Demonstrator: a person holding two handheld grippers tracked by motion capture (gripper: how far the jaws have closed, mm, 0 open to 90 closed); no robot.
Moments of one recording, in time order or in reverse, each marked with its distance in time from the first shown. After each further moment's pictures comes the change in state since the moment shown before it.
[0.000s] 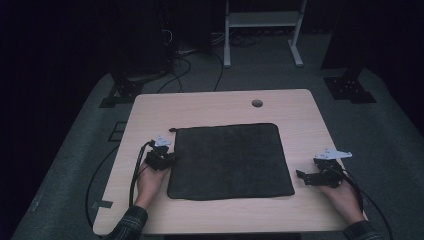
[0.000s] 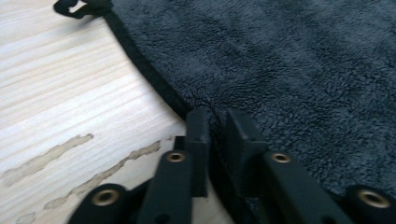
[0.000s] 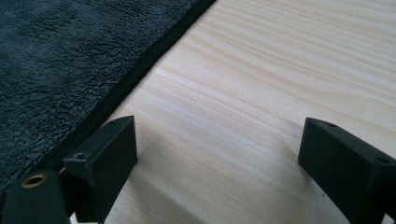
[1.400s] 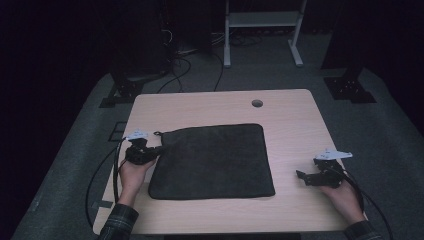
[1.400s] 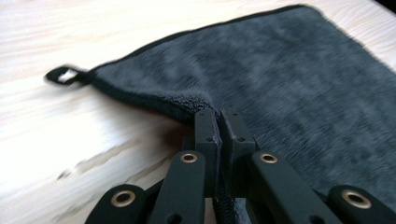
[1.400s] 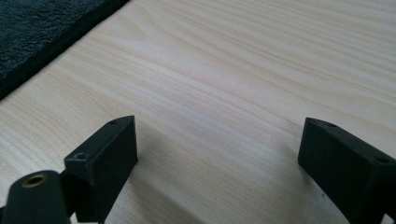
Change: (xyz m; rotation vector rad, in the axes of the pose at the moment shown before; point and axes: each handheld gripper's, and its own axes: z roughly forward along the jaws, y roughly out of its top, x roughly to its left) left arm 0.036 0.004 -0.048 -0.159 -0.138 -0.125; right arm -0.001 -0.001 -0.001 0.001 0.008 -0.008
